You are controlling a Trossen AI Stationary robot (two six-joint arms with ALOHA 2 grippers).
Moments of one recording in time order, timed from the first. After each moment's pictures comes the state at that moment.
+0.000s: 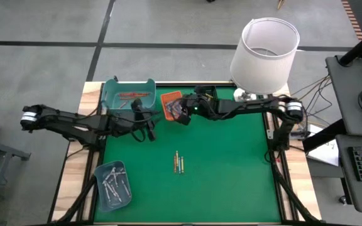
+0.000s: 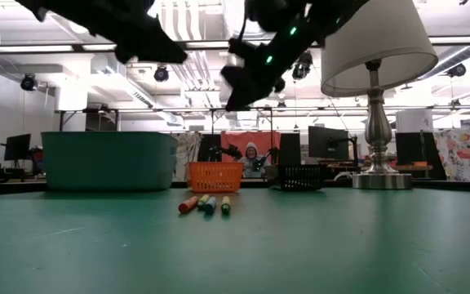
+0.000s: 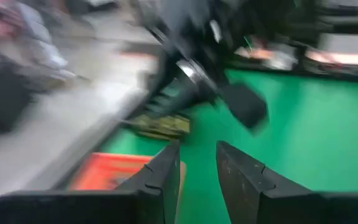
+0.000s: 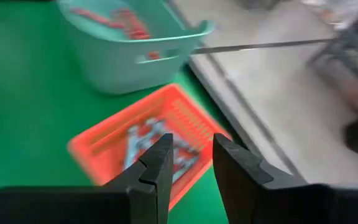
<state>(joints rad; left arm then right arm) -0.05 1.06 0.67 0.08 -0.53 -0.04 -0.19 1.79 1.28 -0.08 0.44 -0.08</state>
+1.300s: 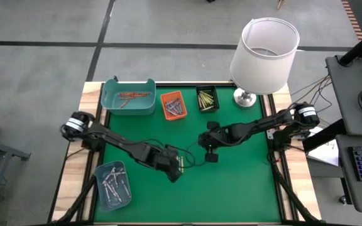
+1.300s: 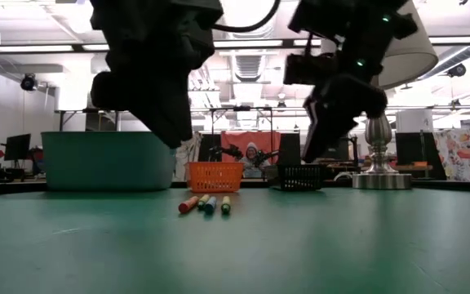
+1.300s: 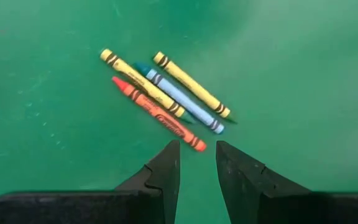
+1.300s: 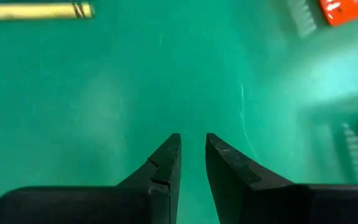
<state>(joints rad) -0.35 1.79 1.25 -0.61 -0.20 -1.06 0.10 1.64 0.98 -0.43 0.21 0.11</state>
